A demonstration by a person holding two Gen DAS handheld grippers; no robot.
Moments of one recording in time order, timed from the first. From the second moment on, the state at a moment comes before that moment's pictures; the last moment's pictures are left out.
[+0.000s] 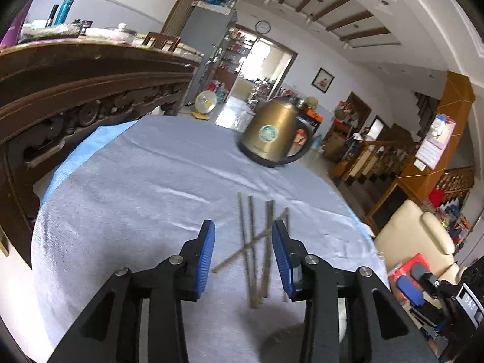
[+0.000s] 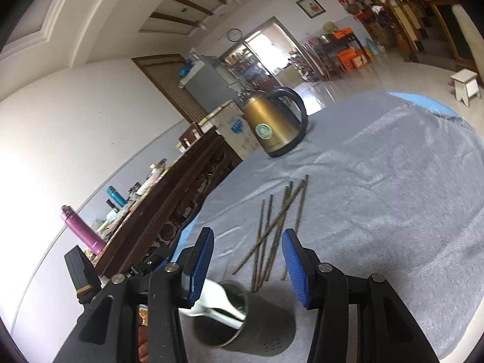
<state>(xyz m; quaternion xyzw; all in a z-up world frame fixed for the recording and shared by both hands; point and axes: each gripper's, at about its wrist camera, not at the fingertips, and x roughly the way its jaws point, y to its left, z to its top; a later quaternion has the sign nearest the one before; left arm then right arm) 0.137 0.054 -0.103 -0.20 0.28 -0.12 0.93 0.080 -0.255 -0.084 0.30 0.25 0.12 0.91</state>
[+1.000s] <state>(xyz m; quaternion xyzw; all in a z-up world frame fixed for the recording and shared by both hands) 0.264 0.027 -0.166 -0.15 0.44 -0.14 0.88 0.213 -0.287 -0.146 0.35 0.37 0.12 0.85</state>
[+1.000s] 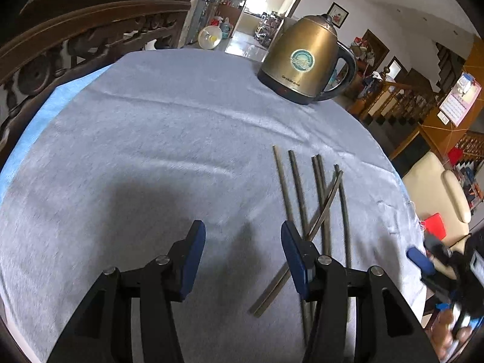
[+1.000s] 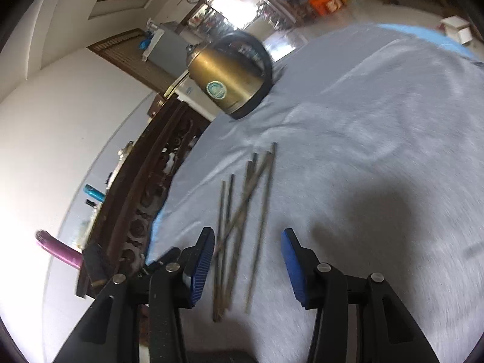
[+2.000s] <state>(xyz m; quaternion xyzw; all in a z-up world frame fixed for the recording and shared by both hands) 0.370 -0.022 -0.179 -0.04 0.51 -0.13 0.85 0.378 -0.253 -0.184 0.37 0.53 0.05 0.76</state>
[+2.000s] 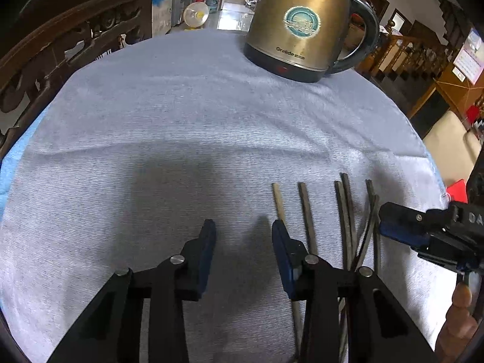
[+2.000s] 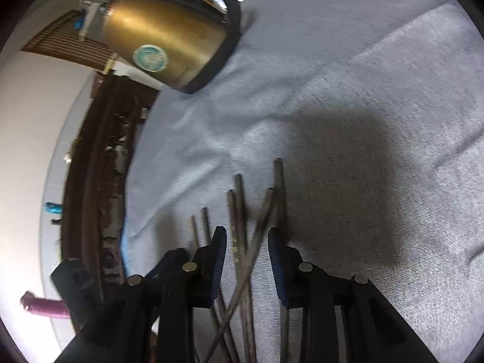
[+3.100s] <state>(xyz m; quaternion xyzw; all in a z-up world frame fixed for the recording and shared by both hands) 0.398 -0.069 -0.172 -0.01 0.55 -0.17 0.81 0.332 -0.295 -0.141 0.27 0.47 0.06 0.84</state>
